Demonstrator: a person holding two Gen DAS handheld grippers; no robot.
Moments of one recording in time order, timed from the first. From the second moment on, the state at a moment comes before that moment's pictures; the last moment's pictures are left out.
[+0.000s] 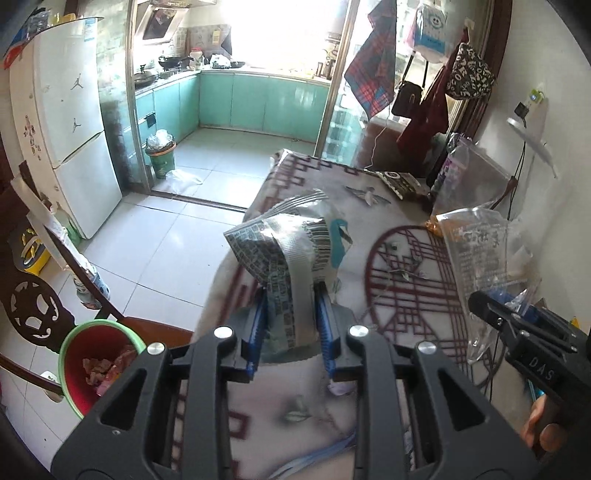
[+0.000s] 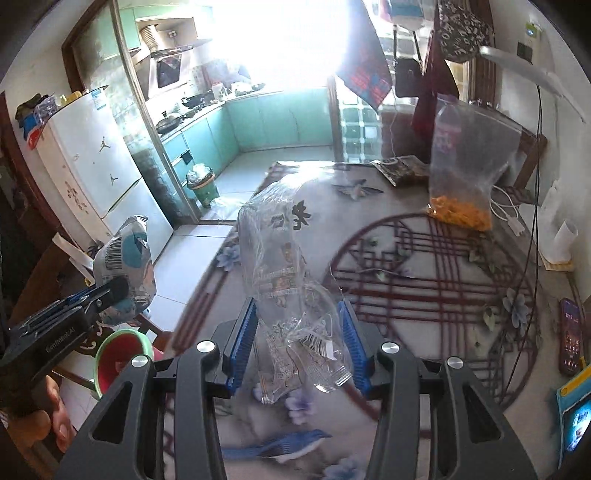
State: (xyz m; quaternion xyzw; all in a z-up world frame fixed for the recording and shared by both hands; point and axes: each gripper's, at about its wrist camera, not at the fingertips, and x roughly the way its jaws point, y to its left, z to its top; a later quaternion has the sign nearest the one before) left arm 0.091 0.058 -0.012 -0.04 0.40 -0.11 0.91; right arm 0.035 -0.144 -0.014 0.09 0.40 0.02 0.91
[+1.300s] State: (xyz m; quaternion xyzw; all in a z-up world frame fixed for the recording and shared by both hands) left arm 0.073 0.265 -0.027 -0.10 0.40 -0.01 0.91; right arm 0.048 0.068 0.003 0.02 0.39 0.11 0.91
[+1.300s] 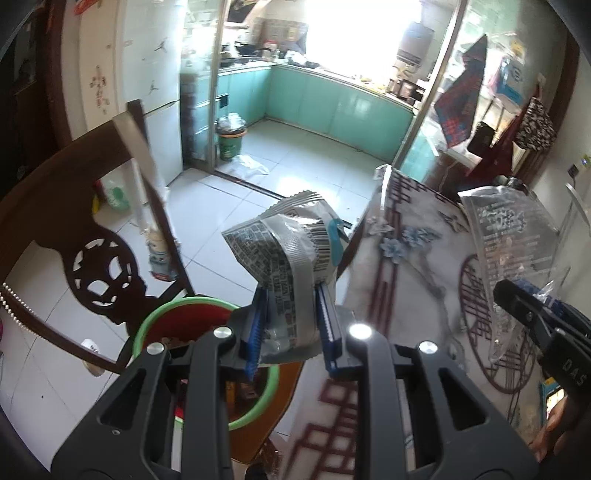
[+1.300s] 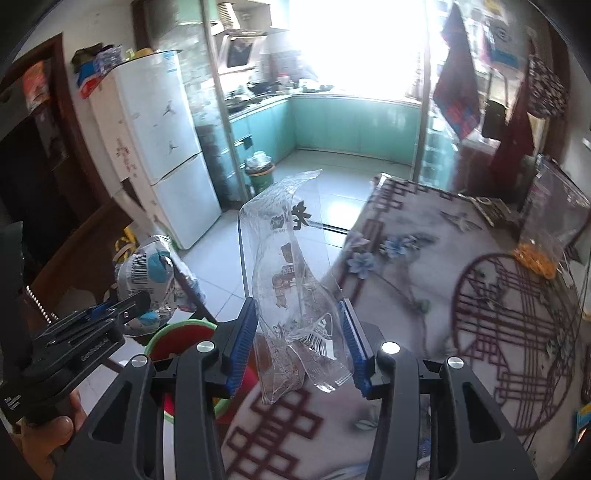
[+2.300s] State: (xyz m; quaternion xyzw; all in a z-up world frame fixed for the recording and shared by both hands) left arm 0.074 0.378 -0.075 -0.13 0.45 0.12 0.88; right arm 0.090 0.199 -0.059 -0.06 0.46 0.23 0.86
